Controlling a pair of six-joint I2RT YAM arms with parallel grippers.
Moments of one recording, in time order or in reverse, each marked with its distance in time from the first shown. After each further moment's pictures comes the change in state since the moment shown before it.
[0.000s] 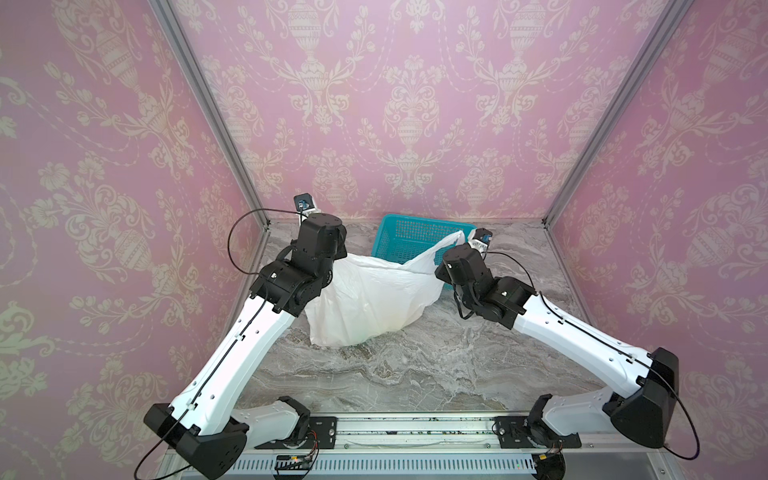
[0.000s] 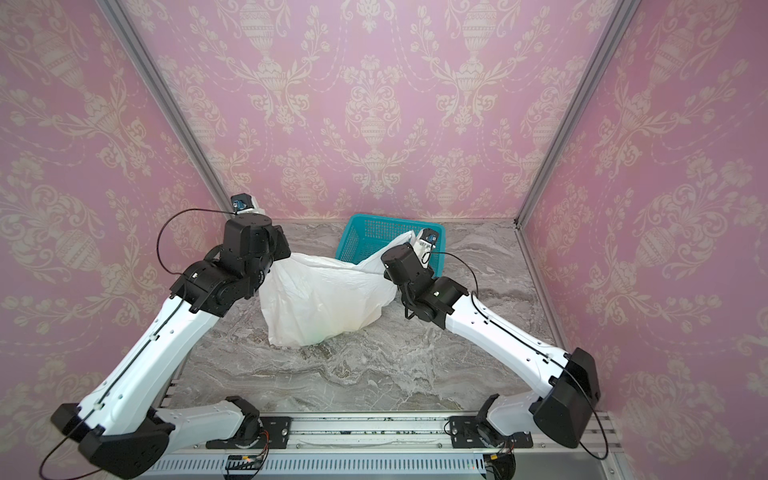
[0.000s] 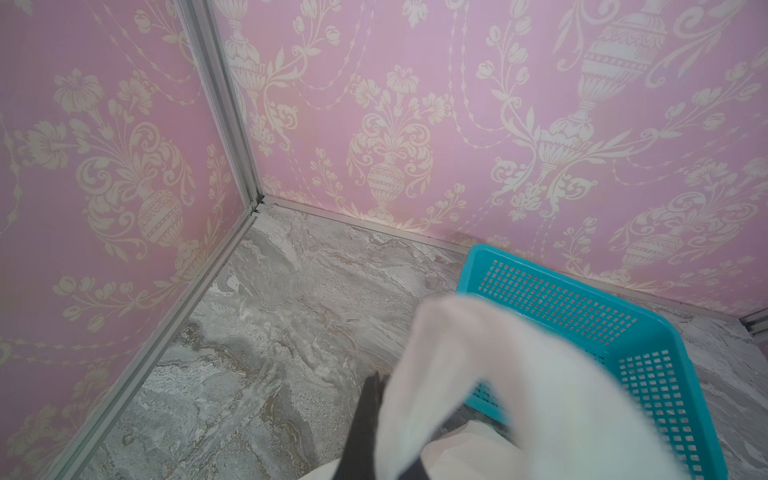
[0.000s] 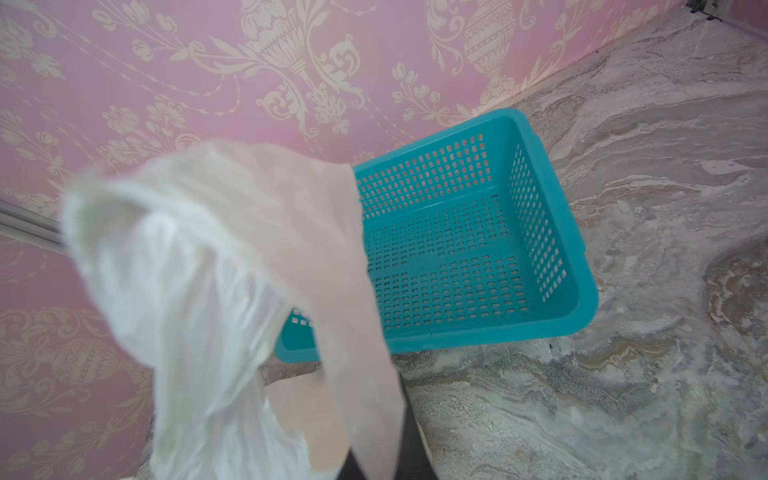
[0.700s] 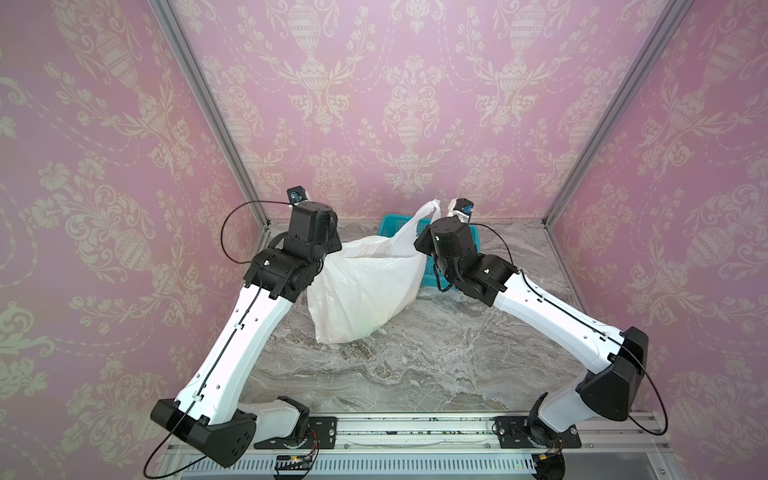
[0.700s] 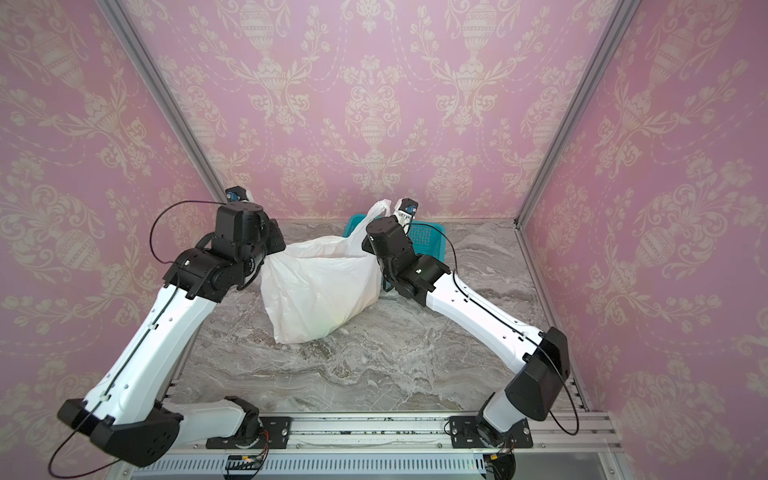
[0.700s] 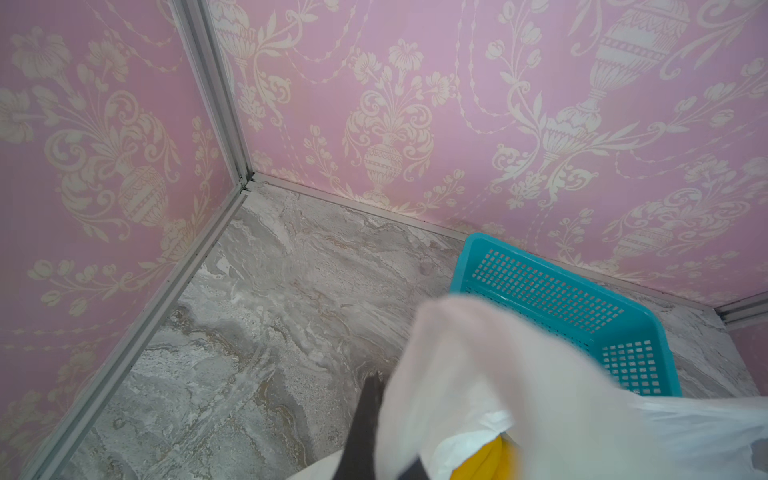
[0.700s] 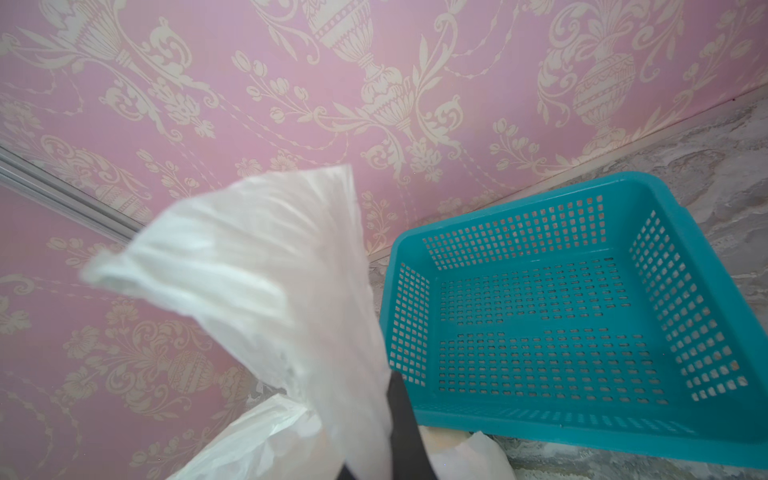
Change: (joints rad) left arm 0.064 -0.022 -0.013 -0.074 0.150 -0.039; right arm -0.002 0.132 0.174 0.178 -0.062 -0.108
